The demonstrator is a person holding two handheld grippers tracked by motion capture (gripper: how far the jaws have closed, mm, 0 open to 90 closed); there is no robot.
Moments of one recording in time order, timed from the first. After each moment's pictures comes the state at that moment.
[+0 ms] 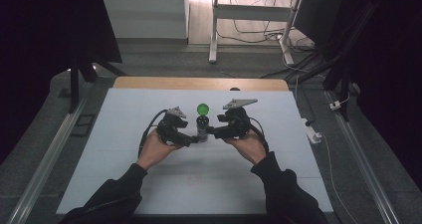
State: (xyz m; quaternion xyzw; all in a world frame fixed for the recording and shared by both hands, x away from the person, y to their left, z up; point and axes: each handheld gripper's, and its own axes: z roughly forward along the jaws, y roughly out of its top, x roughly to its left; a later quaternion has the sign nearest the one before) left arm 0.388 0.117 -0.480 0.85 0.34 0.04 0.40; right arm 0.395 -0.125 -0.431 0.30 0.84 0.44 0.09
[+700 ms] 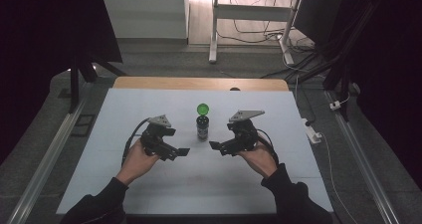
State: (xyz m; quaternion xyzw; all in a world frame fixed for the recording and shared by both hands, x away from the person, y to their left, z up) left arm 0.339 0.151 -0.463 0.84 0.33 0.01 0.43; right arm 0.363 -0.145 -0.434 0.29 0.85 0.43 0.08
